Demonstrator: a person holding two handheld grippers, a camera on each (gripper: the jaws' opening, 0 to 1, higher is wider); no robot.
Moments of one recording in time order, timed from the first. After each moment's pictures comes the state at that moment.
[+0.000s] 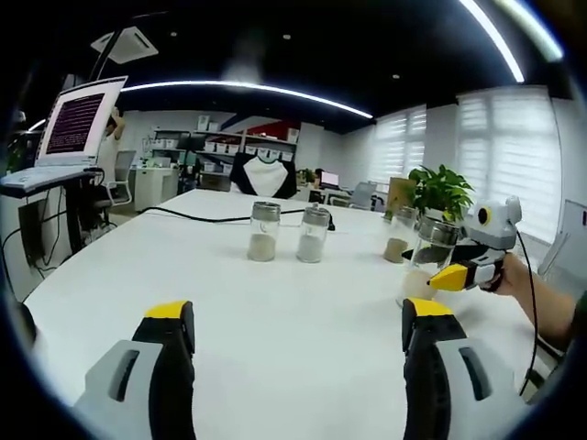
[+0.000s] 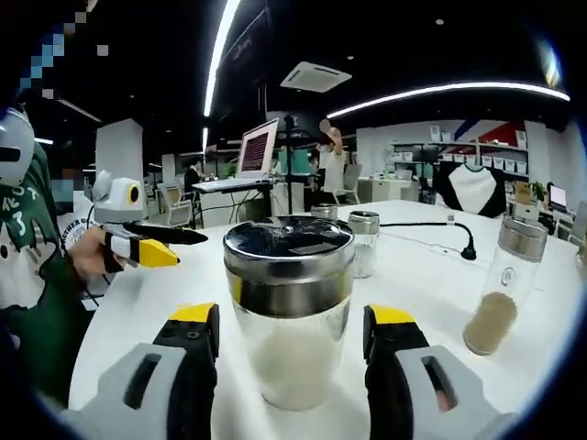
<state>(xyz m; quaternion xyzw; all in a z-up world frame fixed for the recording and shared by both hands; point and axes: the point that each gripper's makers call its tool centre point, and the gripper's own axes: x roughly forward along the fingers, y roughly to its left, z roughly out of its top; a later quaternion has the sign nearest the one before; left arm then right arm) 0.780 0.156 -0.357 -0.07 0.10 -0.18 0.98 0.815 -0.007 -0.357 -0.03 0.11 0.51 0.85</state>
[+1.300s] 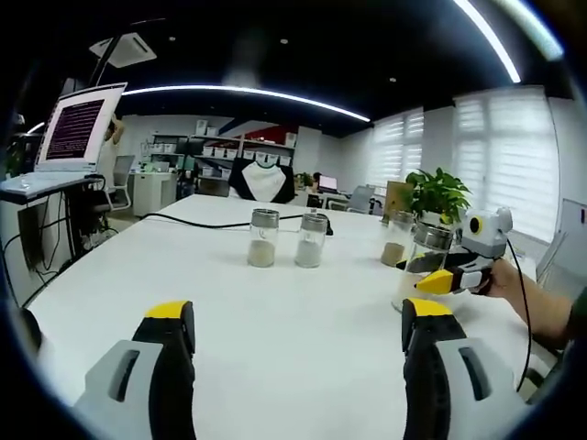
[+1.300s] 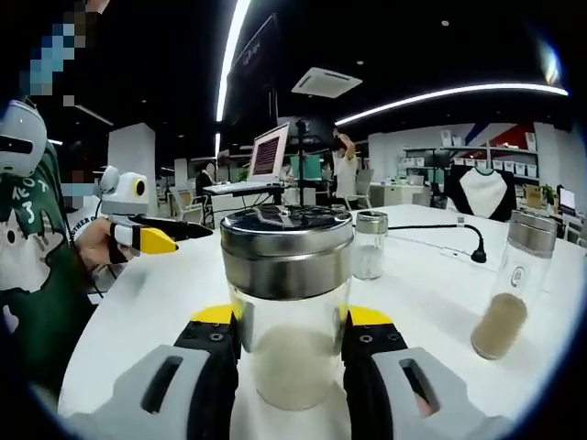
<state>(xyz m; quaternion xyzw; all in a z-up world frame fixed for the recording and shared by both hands) 0.776 0.158 -0.348 -0.07 0.10 -0.18 0.98 0.812 -0.002 -0.361 -0.05 0.10 0.53 0.84</state>
